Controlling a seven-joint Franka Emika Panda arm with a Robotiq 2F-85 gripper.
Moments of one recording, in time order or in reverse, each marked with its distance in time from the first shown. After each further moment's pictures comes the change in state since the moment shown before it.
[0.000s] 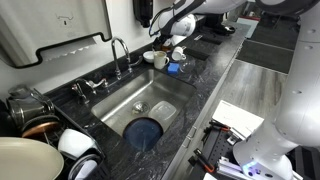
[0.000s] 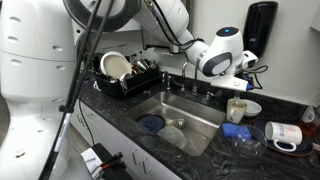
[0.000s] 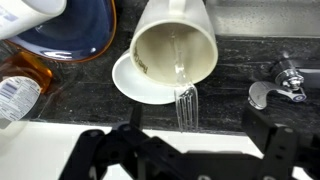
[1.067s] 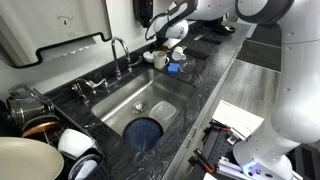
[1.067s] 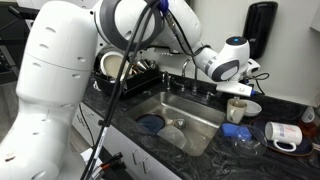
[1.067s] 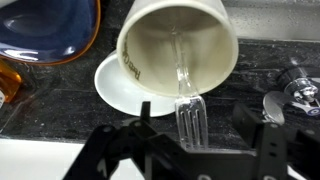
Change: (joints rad) arm -0.121 0.163 0.131 0.180 -0.053 -0.073 -0.010
